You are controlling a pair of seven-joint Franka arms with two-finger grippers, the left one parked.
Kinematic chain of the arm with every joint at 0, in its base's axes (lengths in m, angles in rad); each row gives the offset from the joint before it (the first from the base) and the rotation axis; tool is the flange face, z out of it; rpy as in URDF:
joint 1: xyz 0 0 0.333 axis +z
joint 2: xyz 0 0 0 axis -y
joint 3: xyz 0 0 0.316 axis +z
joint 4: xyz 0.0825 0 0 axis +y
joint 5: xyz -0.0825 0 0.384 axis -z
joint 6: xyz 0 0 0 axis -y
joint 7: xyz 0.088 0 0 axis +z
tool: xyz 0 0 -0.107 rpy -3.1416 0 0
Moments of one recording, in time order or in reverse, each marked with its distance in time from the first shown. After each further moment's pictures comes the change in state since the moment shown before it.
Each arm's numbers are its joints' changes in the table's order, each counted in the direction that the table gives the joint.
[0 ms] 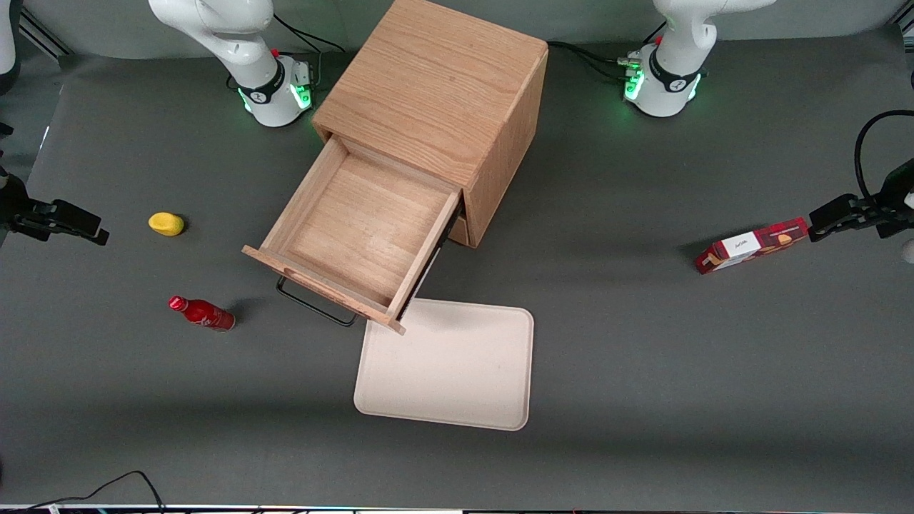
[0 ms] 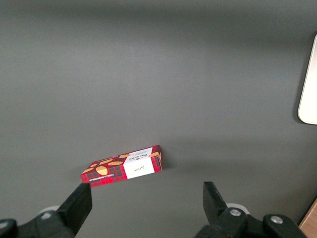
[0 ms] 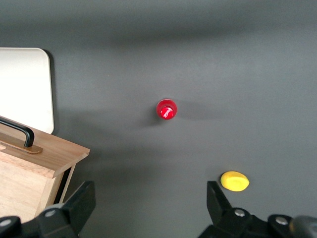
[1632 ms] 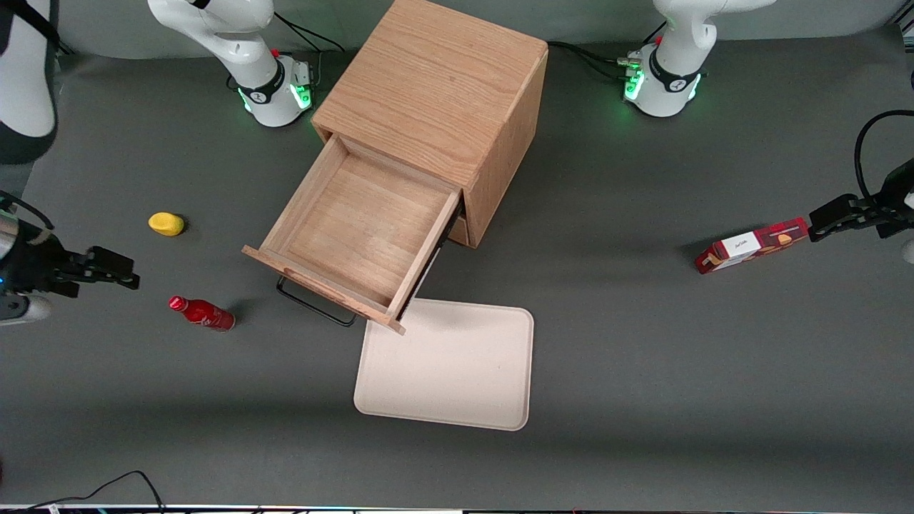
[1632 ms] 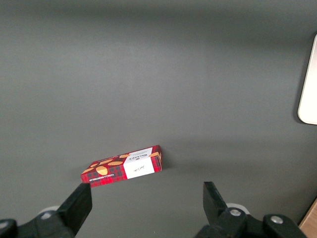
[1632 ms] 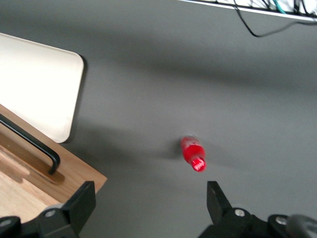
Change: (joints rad) arm 0.088 -0.272 0.041 -0.276 0.006 0.022 0.139
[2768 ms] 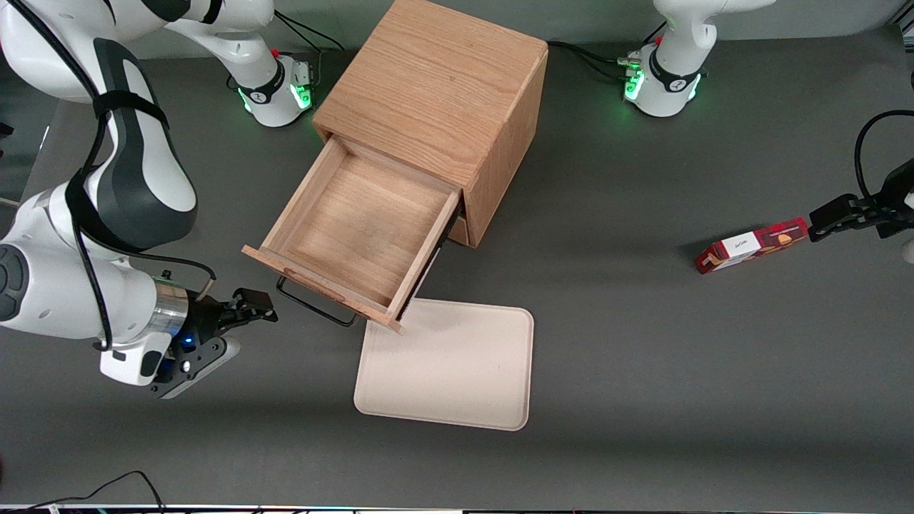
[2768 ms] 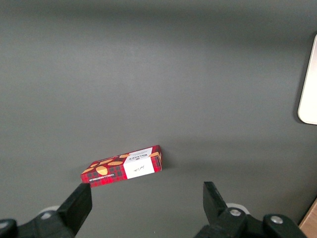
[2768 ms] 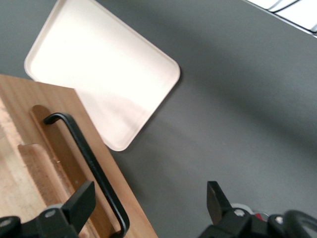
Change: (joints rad) arm 0.017 -0.263 0.207 -0.122 -0.069 0.081 0.231
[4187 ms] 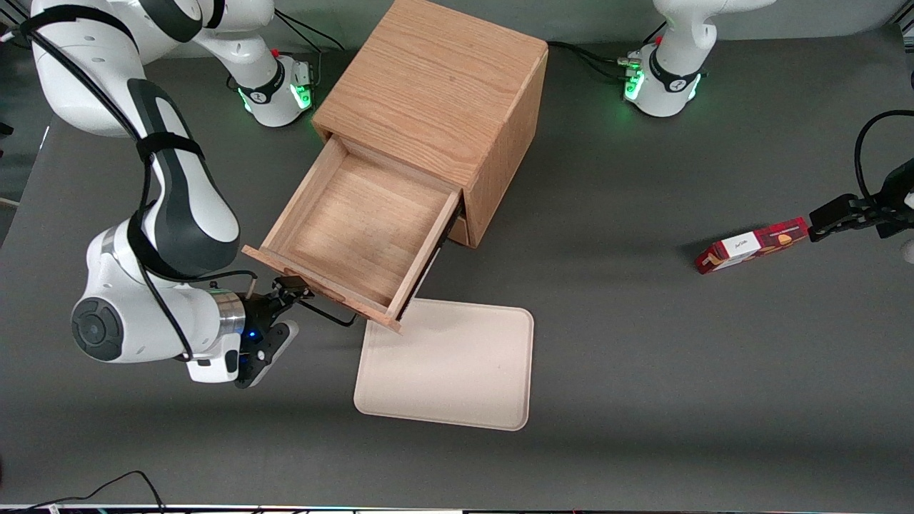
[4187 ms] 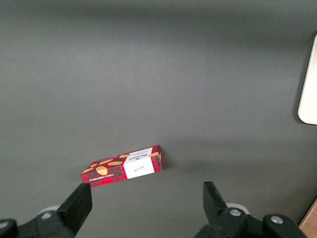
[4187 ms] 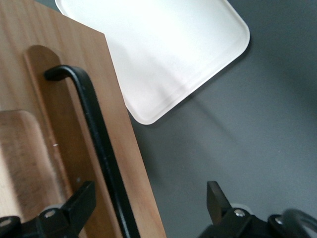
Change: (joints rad) arm 0.026 -0.109 0.028 0.002 -0.016 -0.099 0.186
